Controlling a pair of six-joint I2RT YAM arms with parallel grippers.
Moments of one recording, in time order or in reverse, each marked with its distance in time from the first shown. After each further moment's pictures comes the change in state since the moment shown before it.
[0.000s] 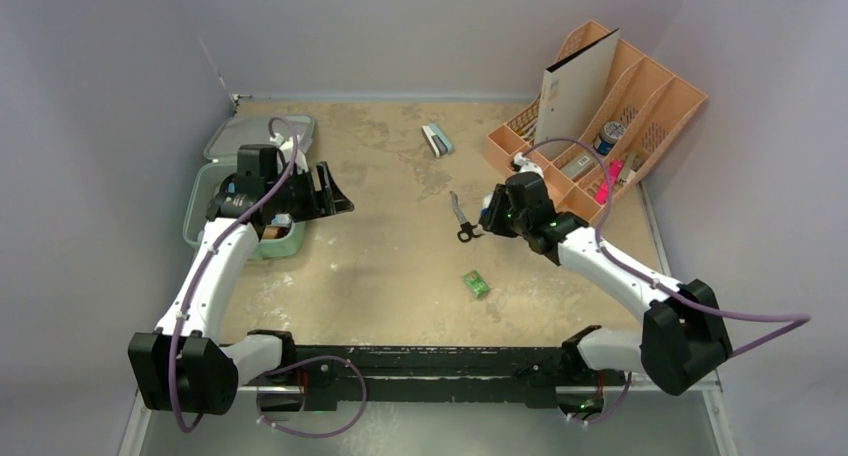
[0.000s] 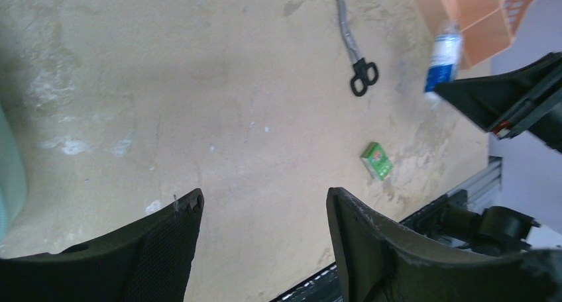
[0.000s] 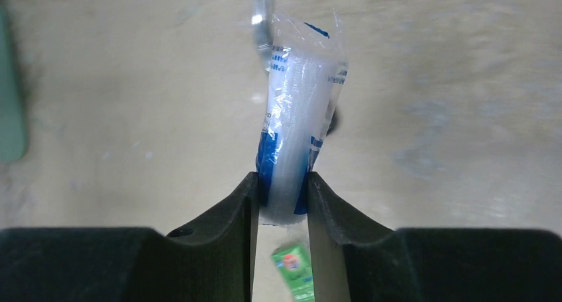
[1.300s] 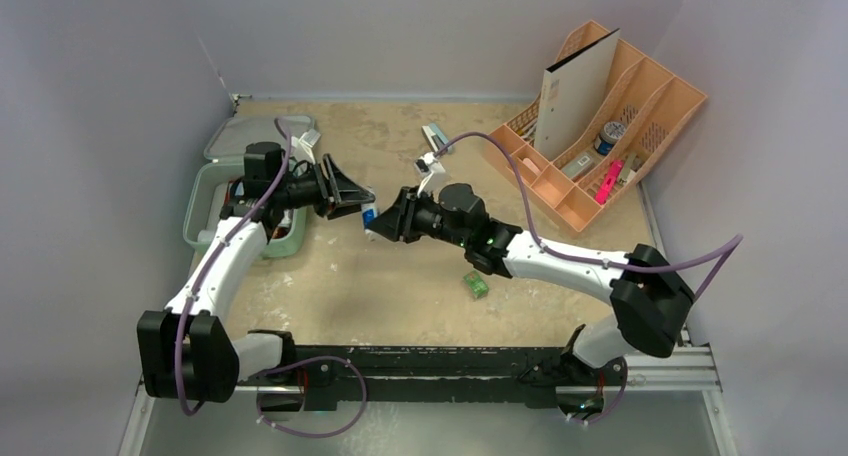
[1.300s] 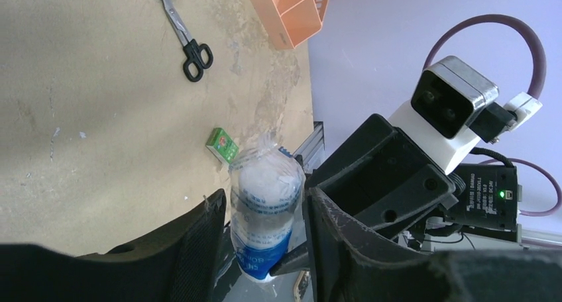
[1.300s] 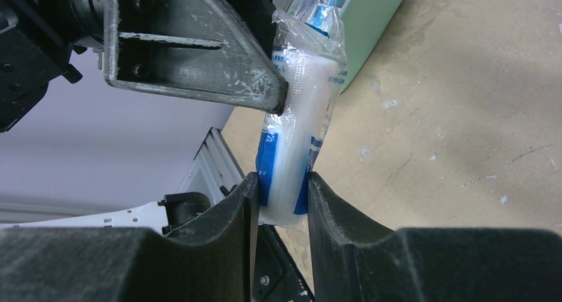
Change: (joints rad) left arm -0.005 0.046 -0.092 0.377 0.464 -0.467; right arm 0.459 0.209 0.145 0.633 -0.263 0.182
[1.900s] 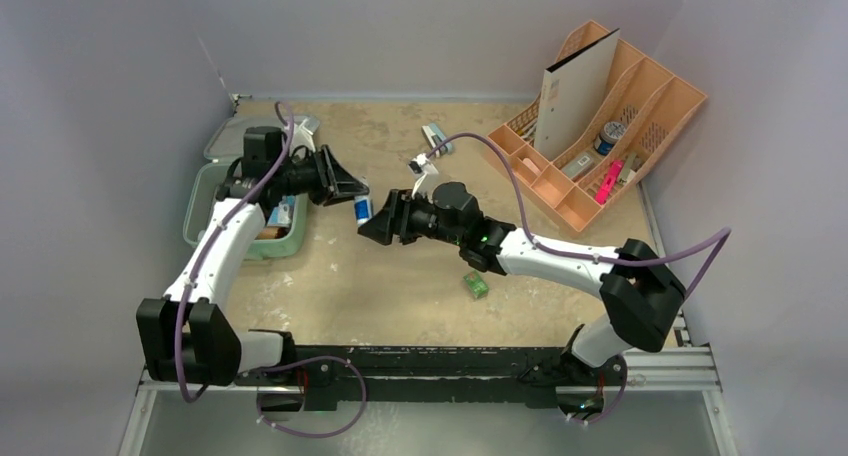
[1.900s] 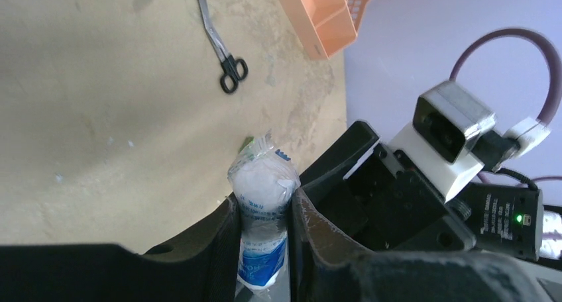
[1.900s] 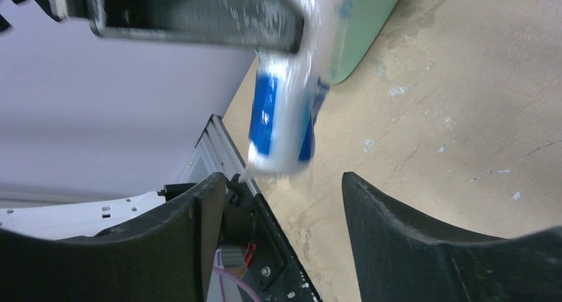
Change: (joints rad) left arm -0.001 0.070 0.116 -0.147 -0.071 0.124; right arm 0.000 0.053 0.026 -0.005 -0.041 0.013
